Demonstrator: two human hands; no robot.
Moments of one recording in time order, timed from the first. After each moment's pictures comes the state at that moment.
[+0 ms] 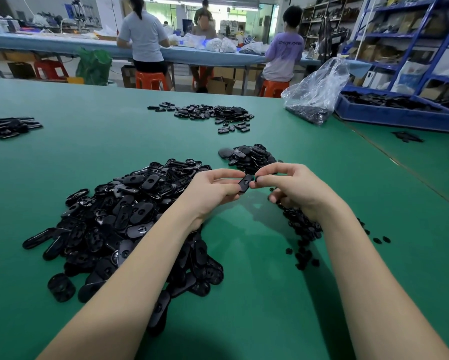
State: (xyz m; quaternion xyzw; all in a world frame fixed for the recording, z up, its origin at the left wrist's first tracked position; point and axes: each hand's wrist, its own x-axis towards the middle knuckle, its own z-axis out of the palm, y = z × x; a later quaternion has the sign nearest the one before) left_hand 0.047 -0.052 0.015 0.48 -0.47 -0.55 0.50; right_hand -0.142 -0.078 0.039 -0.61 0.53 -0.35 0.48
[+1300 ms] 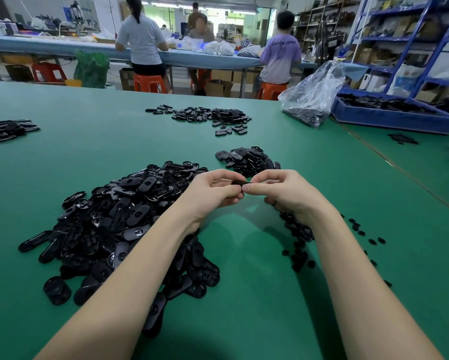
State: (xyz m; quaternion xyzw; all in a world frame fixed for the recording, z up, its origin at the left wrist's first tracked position) left_hand 0.047 -0.050 0.014 0.45 -0.51 -0.54 0.49; right_hand -0.138 -0.078 0.032 -0.63 0.53 -0.33 0.46
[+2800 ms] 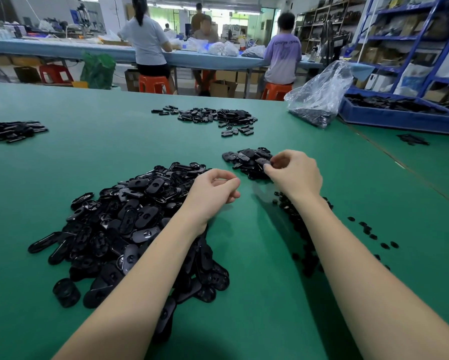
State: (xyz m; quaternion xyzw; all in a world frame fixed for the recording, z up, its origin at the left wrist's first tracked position) left_hand 0.051 -0.067 0.000 0.53 -0.46 -0.47 0.54; right_hand -0.124 -0.128 0.023 -0.63 0.68 -0.37 0.09
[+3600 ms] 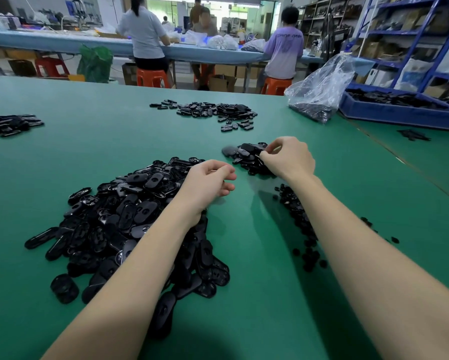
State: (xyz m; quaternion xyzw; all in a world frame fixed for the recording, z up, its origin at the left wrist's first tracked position) left_hand 0.059 -0.063 0.015 0.54 -0.46 -0.47 0.53; right_hand -0.114 -0.152 0.035 -0.65 0.69 -0.31 0.10
